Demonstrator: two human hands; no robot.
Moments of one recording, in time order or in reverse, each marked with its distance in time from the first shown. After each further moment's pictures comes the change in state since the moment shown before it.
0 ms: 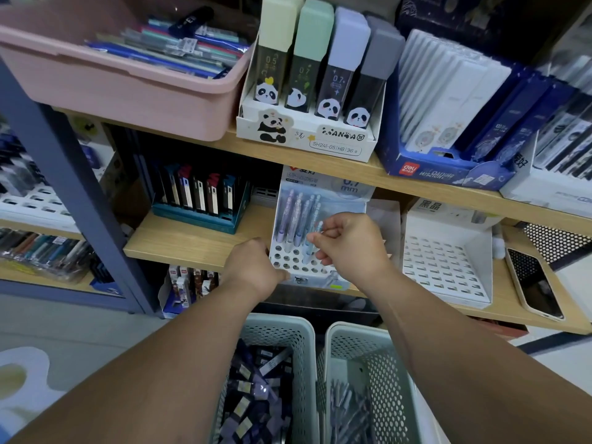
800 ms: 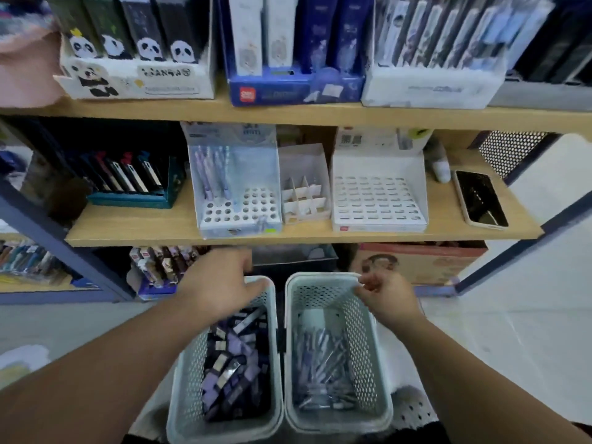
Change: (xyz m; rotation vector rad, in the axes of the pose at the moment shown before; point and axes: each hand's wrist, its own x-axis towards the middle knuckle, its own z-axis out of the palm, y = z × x) left_hand -0.093 0.042 0.049 0.594 -0.111 0.301; right_hand -0.111 0.227 -0.104 -0.247 0.044 0.342
